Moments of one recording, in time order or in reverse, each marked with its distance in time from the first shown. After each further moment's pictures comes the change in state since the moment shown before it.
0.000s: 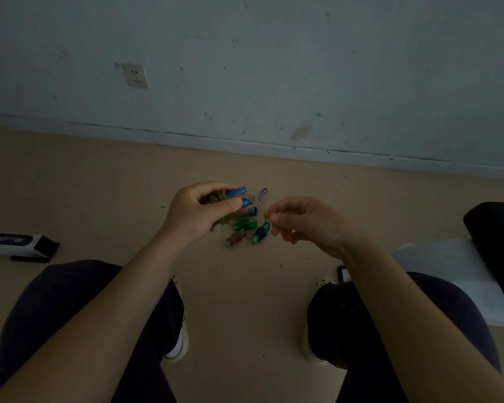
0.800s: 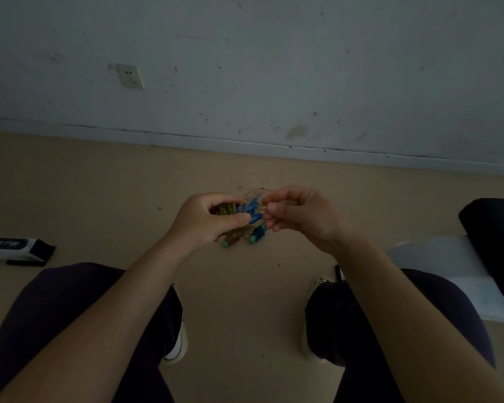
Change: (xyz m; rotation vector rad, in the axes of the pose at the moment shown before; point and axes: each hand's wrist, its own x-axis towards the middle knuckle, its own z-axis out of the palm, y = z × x) left_hand 0.001 -0.010 0.007 0.131 -0.156 -0.012; right_hand 0.006 -0.002 0.002 0.275 0.055 -0.087
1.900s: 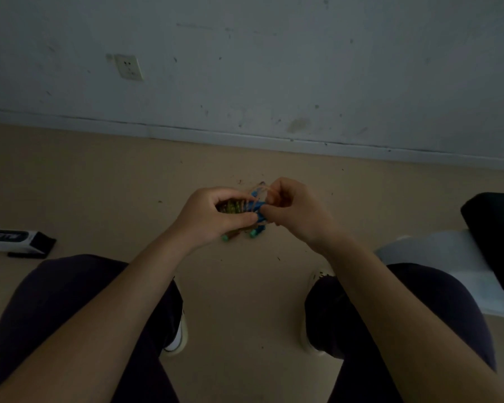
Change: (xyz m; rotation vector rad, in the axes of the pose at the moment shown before) left_hand -0.002 0.002 0.006 0.028 -0.071 0.136; right_hand -0.002 0.005 0.018 -0.427 0.163 -0.149
